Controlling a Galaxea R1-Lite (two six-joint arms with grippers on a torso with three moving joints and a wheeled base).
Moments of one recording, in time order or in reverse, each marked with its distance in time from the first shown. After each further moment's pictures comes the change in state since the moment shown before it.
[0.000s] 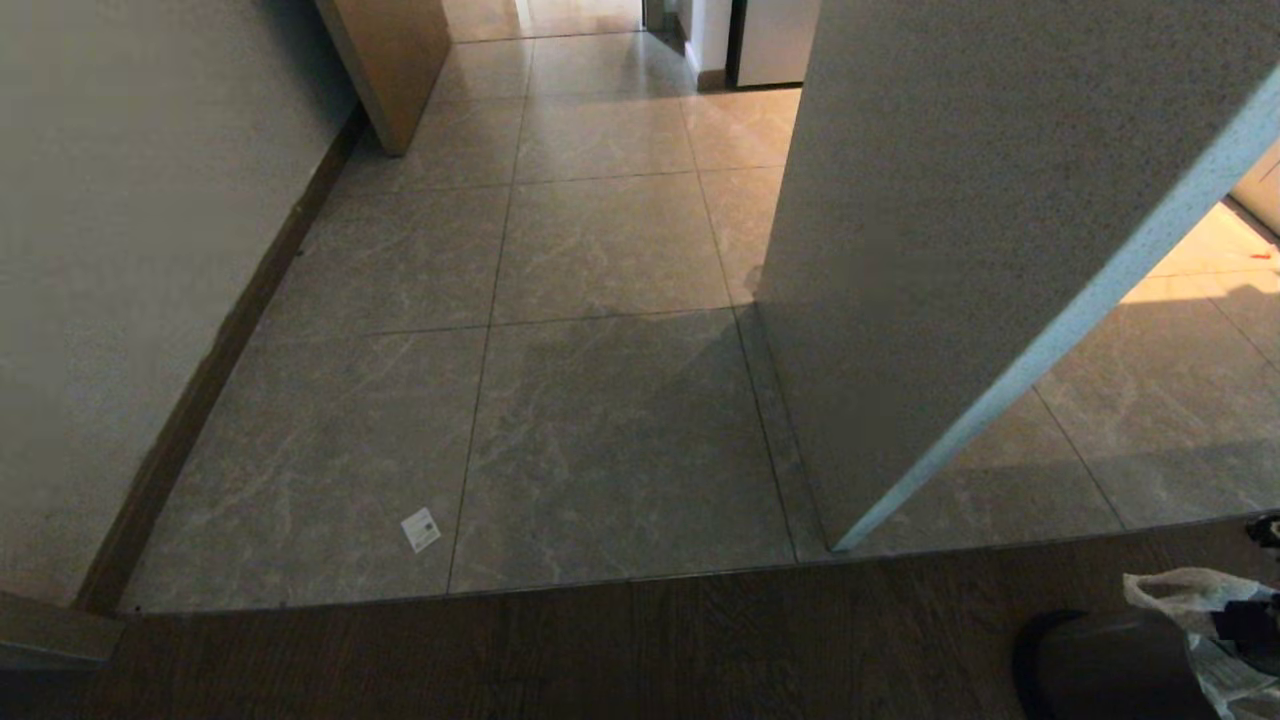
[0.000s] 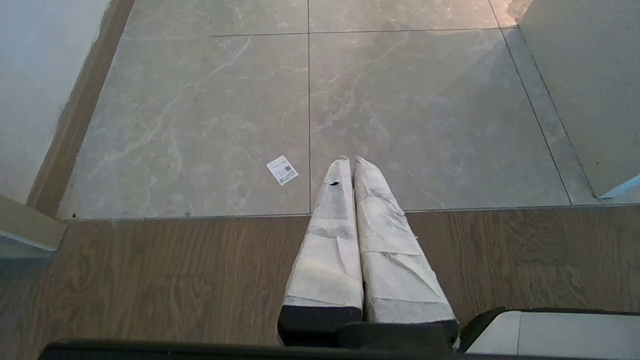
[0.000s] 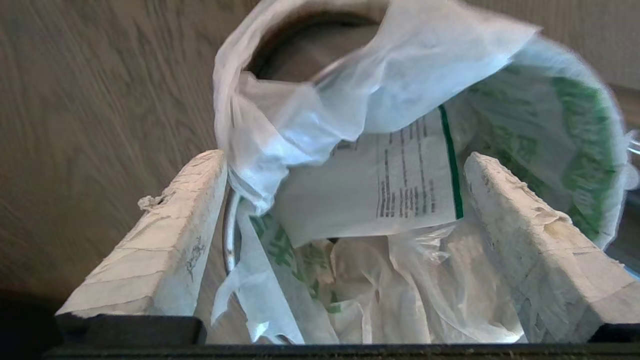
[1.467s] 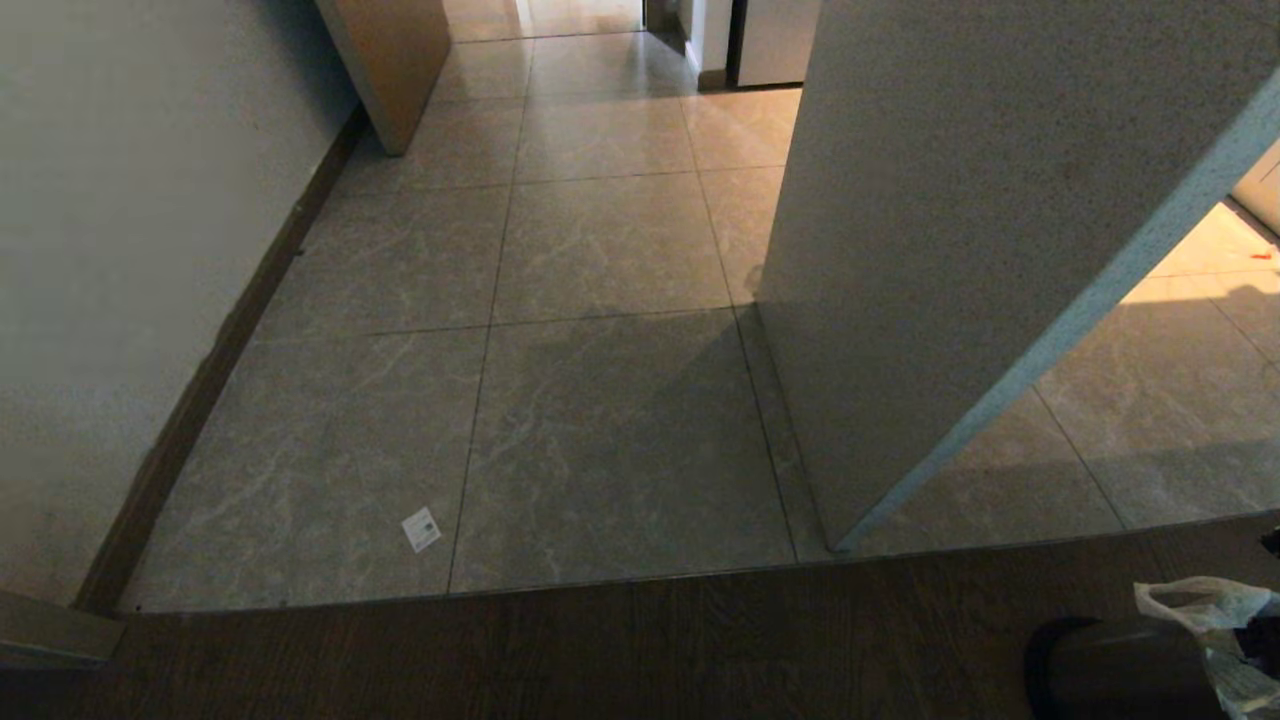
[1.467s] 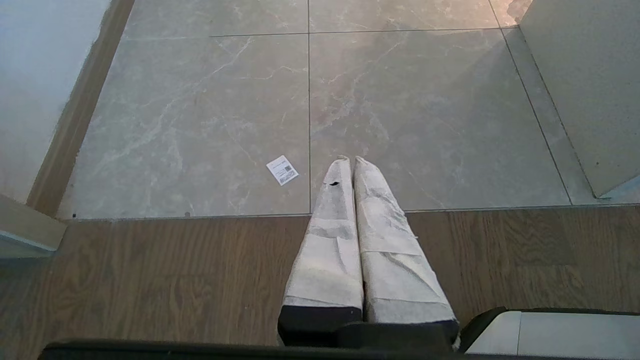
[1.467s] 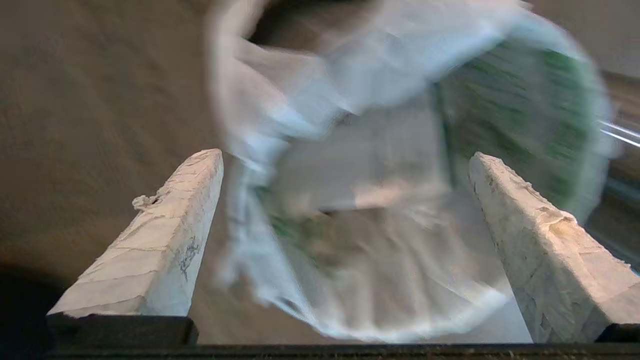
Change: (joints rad) left arm 0.000 0.000 0.000 -0.001 0.000 0.000; right arm -0.044 -0.051 0.007 0.080 -0.042 -0.099
